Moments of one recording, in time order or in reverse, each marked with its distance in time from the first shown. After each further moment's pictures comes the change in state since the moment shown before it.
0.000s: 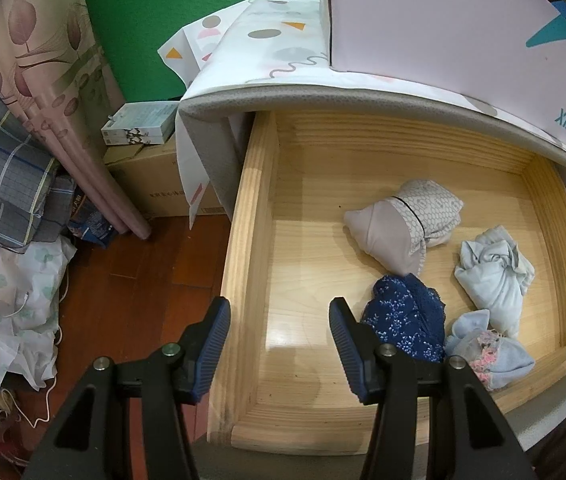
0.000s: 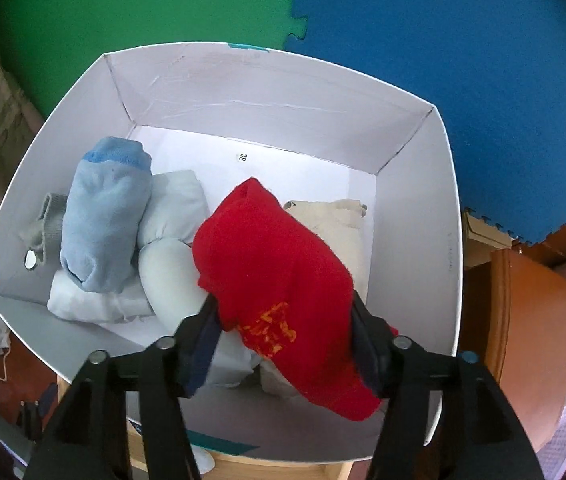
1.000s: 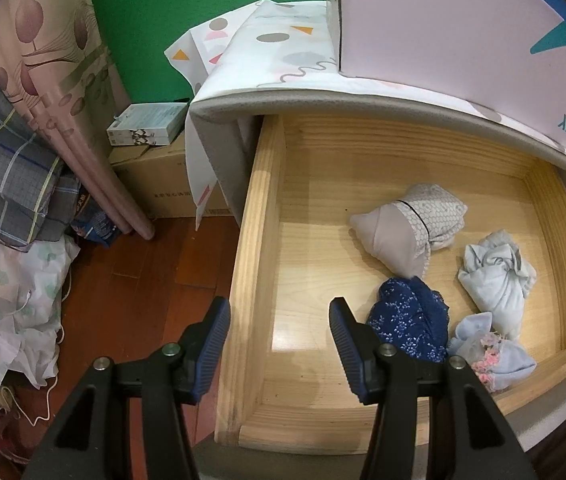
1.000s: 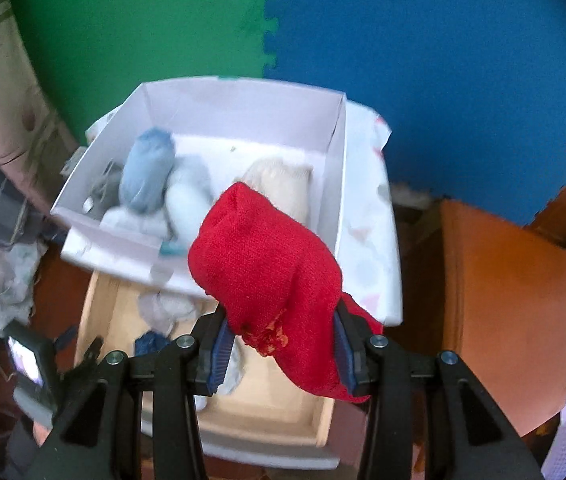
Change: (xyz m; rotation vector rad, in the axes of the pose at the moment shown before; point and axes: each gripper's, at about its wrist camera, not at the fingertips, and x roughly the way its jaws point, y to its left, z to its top) left arm -0.001 0.003 -0.001 -0.010 -0.010 0.011; right arm -0.098 -0.059 -0.079 0.046 -0.111 0.053
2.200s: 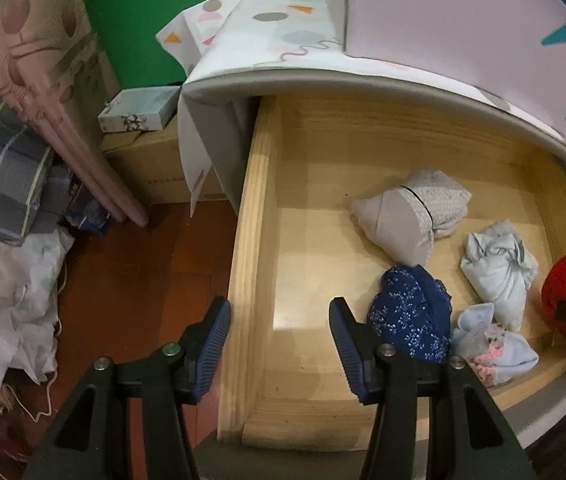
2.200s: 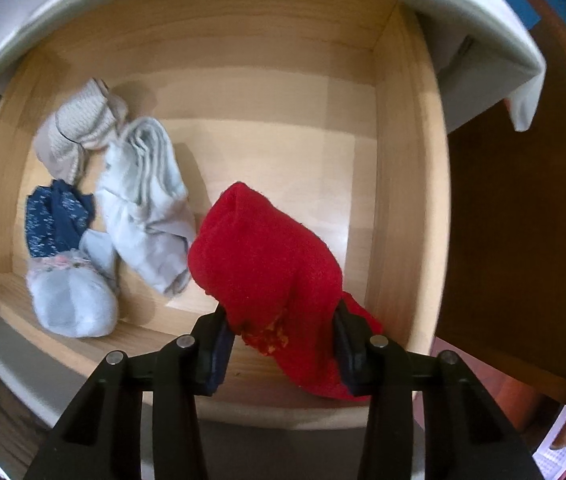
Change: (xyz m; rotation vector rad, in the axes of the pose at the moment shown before) left arm 0.012 0.006 0.005 -0.005 0.074 -0.023; right arm 0.188 0.011 -0.177 0.018 0.391 0.042
